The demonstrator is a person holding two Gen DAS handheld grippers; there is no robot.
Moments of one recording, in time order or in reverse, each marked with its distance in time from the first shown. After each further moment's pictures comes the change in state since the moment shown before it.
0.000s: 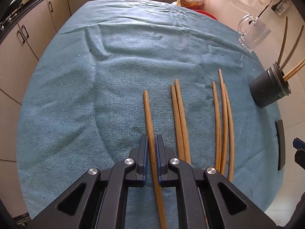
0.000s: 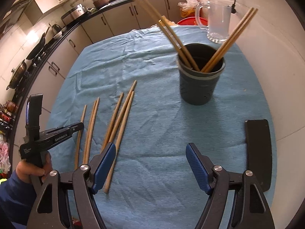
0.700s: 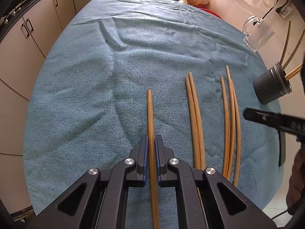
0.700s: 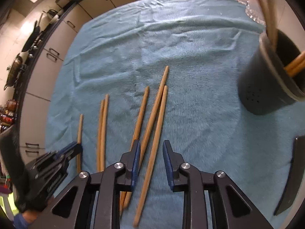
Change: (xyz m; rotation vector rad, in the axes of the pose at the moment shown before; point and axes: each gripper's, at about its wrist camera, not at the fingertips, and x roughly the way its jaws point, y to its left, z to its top) left arm -0.009 0.021 -0.009 -0.024 0.032 0.000; right arm 0.115 0.049 0.054 0.042 0.224 0.071
